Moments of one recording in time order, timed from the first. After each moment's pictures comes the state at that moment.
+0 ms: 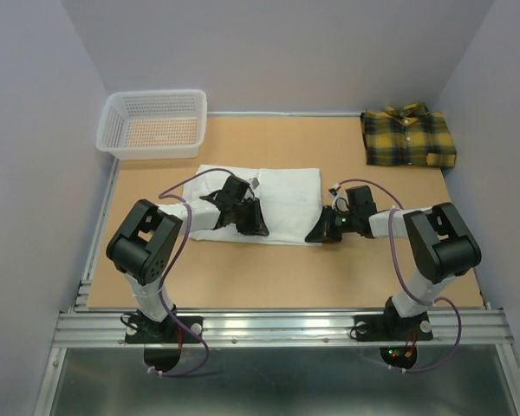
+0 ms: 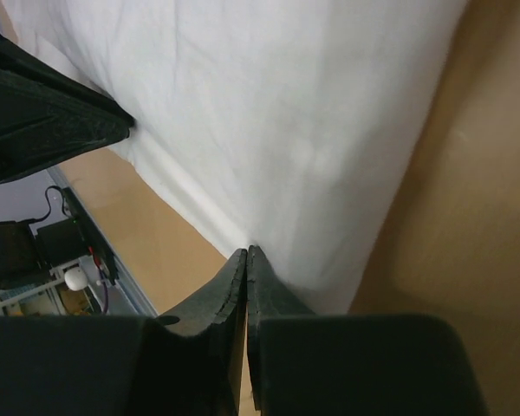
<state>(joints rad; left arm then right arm) -0.58 1.75 0.91 -0.10 0.34 -0.65 0.28 1.69 0.66 0.09 -0.68 0.53</state>
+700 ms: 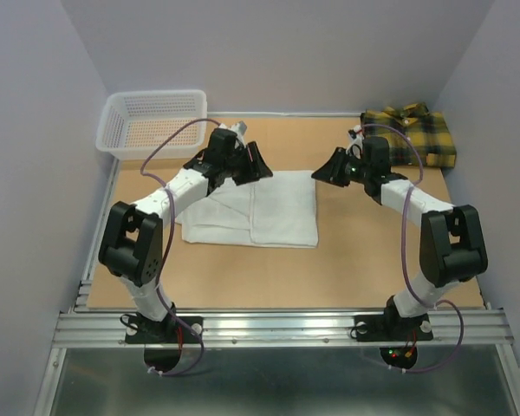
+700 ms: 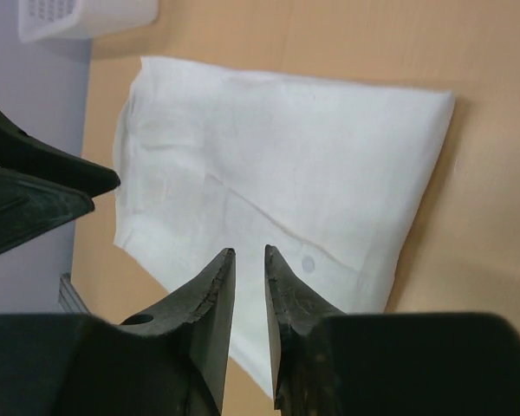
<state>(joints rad) -0.47 1.66 1.18 -0.20 0.30 -0.66 0.18 1.59 0.97 0.07 -0.59 0.58</state>
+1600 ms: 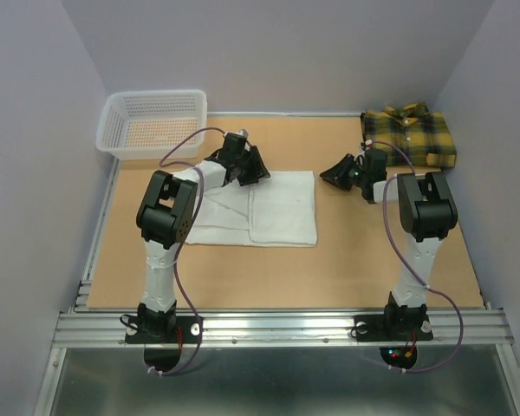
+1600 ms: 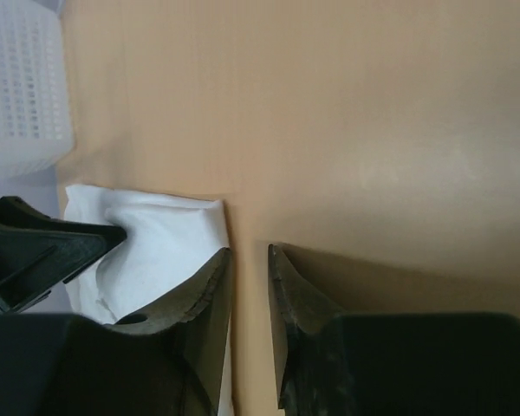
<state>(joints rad) -0.41 2.14 1.46 -0.07 0.22 -0.71 0.07 2.10 1.08 0.51 -0.55 0.80</state>
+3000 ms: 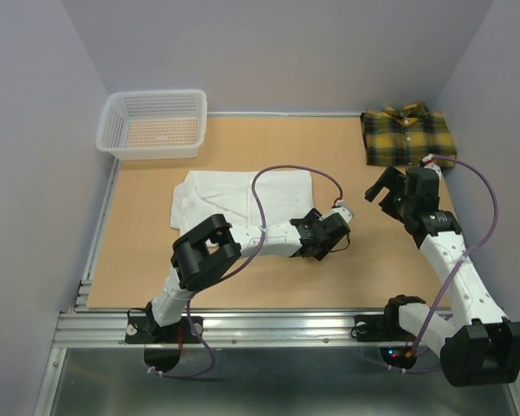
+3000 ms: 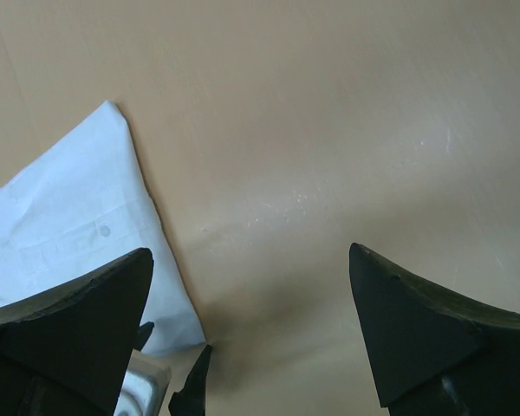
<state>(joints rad) -1.18 2.05 1.44 -0.38 -0.44 -0.22 0.04 1.00 0.82 -0.46 0.10 0.60</state>
